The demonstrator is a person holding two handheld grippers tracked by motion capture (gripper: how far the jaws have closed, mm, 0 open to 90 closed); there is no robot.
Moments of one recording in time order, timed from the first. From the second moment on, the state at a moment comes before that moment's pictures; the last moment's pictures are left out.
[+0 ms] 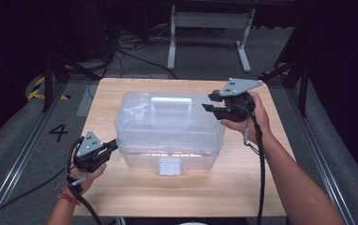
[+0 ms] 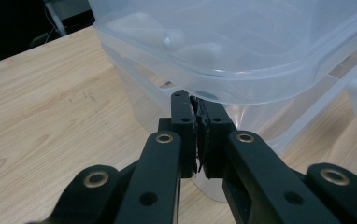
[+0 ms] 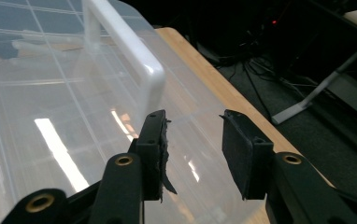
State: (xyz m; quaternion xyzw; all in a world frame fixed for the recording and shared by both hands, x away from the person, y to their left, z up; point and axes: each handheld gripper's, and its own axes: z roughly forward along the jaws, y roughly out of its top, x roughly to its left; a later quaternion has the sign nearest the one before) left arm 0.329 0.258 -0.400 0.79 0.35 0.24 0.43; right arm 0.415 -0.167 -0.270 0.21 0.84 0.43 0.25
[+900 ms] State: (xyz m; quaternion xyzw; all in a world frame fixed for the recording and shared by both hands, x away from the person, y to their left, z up) left arm 0.333 0.255 -0.384 0.79 0.35 0.25 0.43; right arm 0.392 -0.248 -0.350 0.26 0.83 0.43 0.24
